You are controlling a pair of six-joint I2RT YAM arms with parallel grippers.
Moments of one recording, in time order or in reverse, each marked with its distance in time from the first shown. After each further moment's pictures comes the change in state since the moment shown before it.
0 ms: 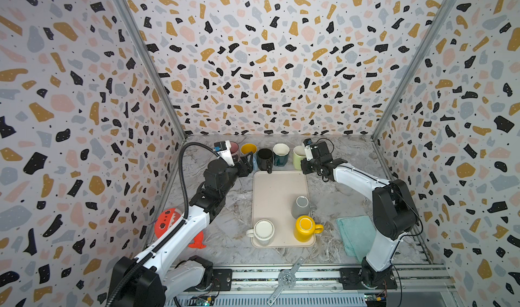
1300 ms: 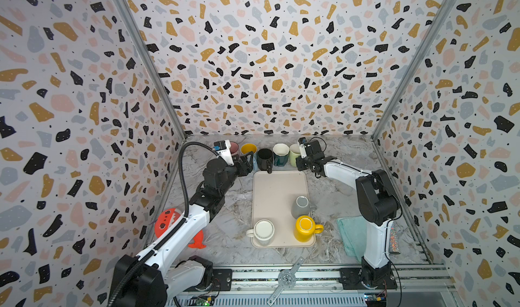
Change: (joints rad) left arm 0.023 0.016 -0.002 0.022 0.051 -0.012; right arm -0.013 0.199 0.124 0.077 0.015 -0.019
